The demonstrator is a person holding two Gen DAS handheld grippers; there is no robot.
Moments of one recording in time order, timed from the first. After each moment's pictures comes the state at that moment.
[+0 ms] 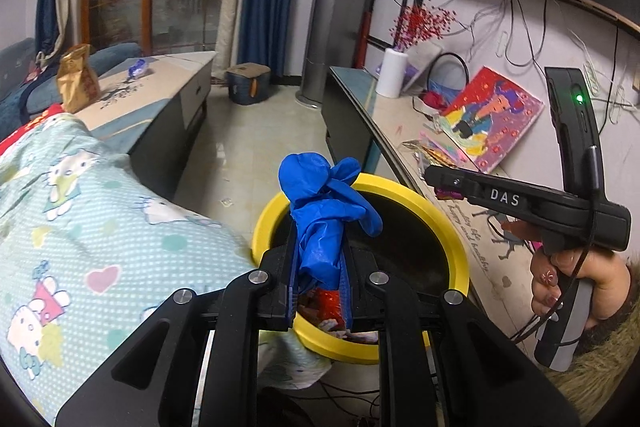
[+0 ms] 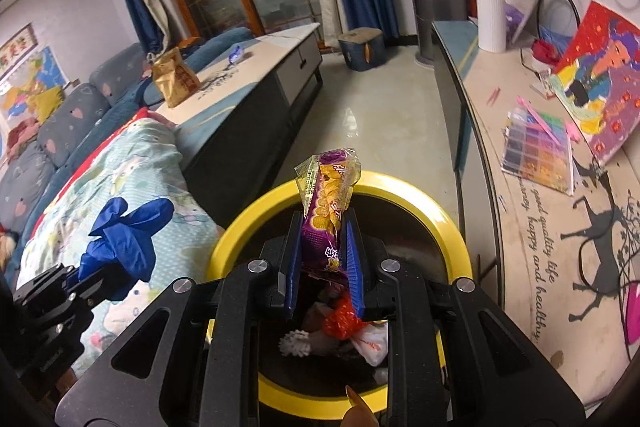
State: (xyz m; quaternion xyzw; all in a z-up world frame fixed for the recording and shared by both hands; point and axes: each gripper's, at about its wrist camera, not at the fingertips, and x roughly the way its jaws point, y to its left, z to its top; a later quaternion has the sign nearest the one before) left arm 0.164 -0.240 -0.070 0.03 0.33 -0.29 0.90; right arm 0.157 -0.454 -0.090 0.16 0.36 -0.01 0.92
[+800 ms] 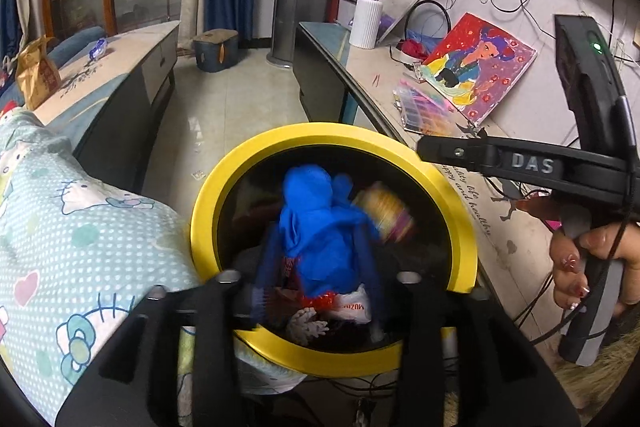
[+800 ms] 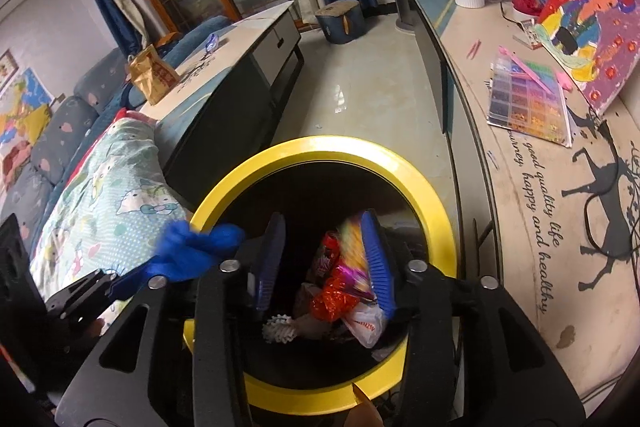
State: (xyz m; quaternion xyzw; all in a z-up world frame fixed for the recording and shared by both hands) left arm 0.186 -0.286 -0.120 0.07 0.39 -0.32 0.86; right arm 0.156 -0.485 -0.122 0.21 0.40 -0.02 0.89
